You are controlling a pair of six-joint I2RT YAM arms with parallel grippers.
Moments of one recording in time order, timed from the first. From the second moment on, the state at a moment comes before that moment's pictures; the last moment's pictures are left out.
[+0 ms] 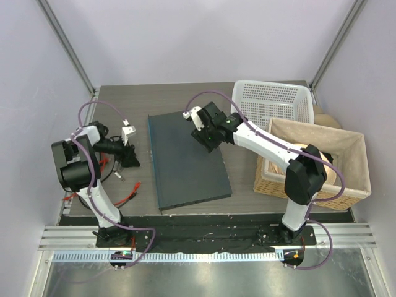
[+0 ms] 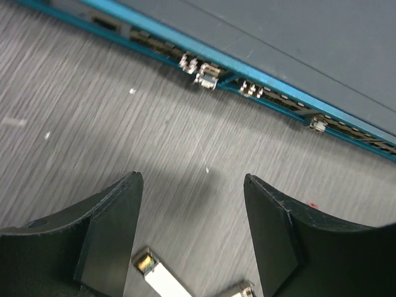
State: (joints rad) left arm 0.30 1.90 1.19 -0.93 0.89 1.26; right arm 0.75 1.77 1.53 -0.73 0.09 -0.15
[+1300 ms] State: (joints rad) left arm 0.03 2.54 2.37 -0.80 0.58 0.20; right arm 0.84 1.51 1.18 -0.94 -0.14 -0.41
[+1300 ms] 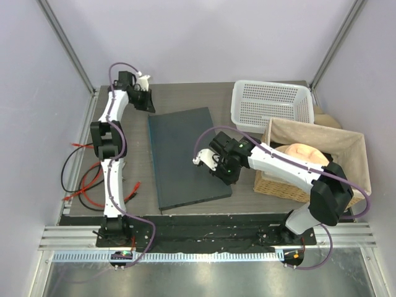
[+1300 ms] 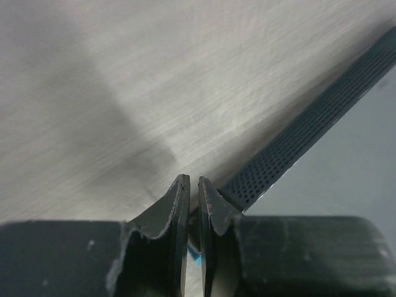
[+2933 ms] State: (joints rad) left arm 0.00 2.06 1.58 -0.90 0.09 0.42; right arm 0.46 2.21 1.88 -1.02 0.34 -0.37
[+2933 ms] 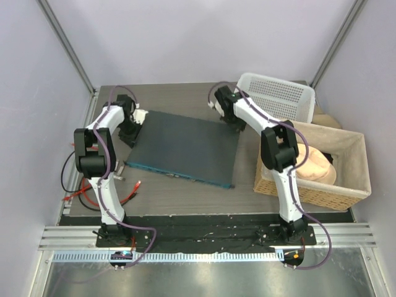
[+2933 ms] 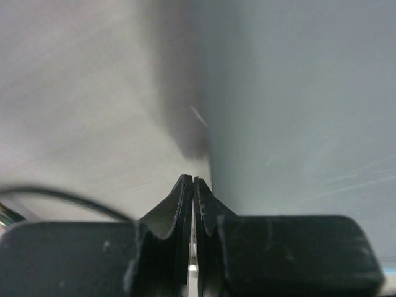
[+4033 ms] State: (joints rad) left arm -0.08 2.38 2.26 -1.06 0.20 0.27; right arm 0.66 1.46 1.08 -0.63 0.08 -0.29
